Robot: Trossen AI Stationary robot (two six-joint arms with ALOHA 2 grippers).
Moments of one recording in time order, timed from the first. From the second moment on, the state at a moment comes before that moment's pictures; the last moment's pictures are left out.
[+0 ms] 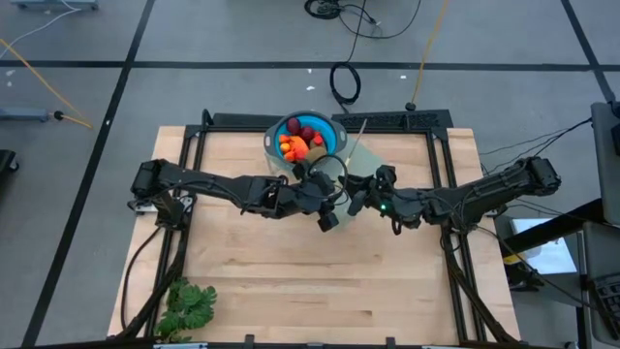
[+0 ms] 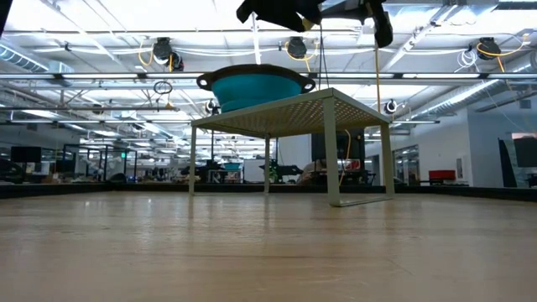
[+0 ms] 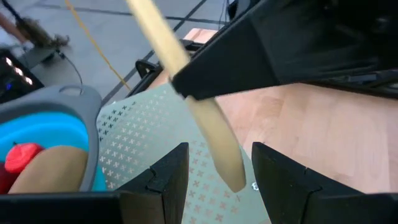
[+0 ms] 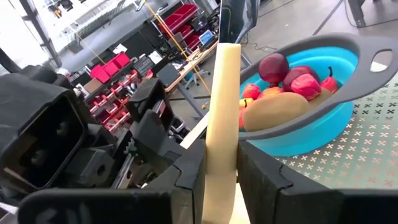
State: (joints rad) left arm -0.14 1.78 1.62 -0.42 -0.55 -0.21; right arm 0.24 1.25 0.87 0.27 0.83 0.76
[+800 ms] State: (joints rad) left arm -0.08 1.78 1.62 -0.42 -0.44 -0.17; right arm 0.24 1.25 0.87 0.30 0.81 0.72
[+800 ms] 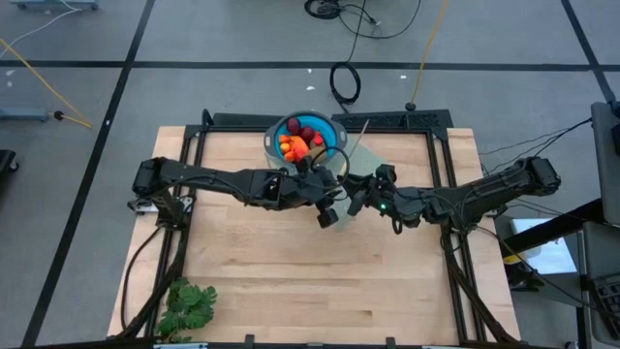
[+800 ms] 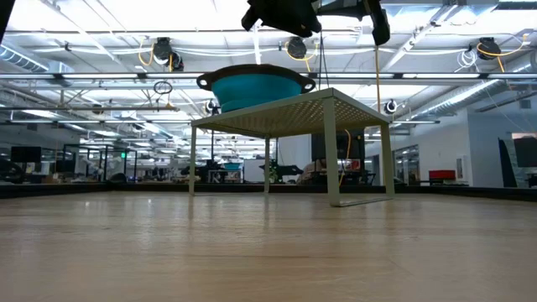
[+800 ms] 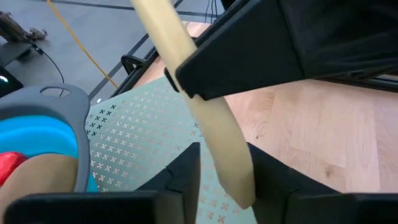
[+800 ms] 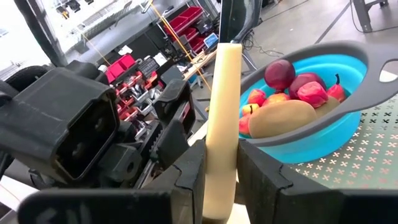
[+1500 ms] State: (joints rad) left arm -0.07 1.77 1.62 -0.44 -0.36 -0.21; right arm 0.24 1.25 0.87 0.29 0.81 0.73
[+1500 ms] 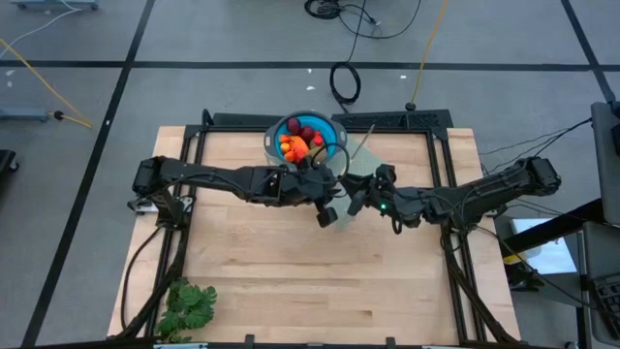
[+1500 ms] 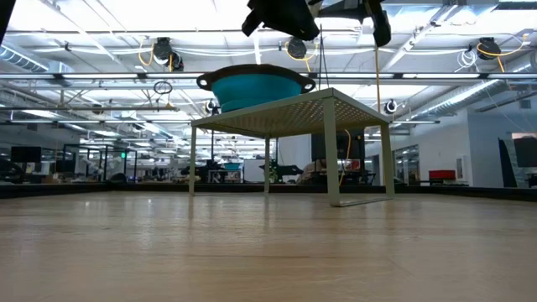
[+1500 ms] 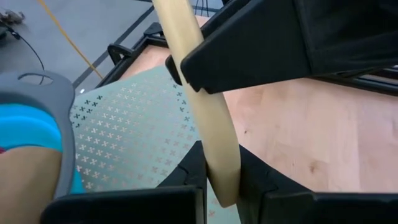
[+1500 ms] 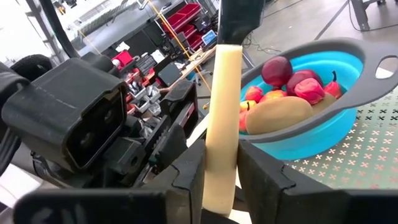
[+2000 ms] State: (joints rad) left arm -0.06 1.77 1.62 -0.50 -0.39 -0.26; right arm 0.24 1.25 0.87 0.21 0.81 0.80
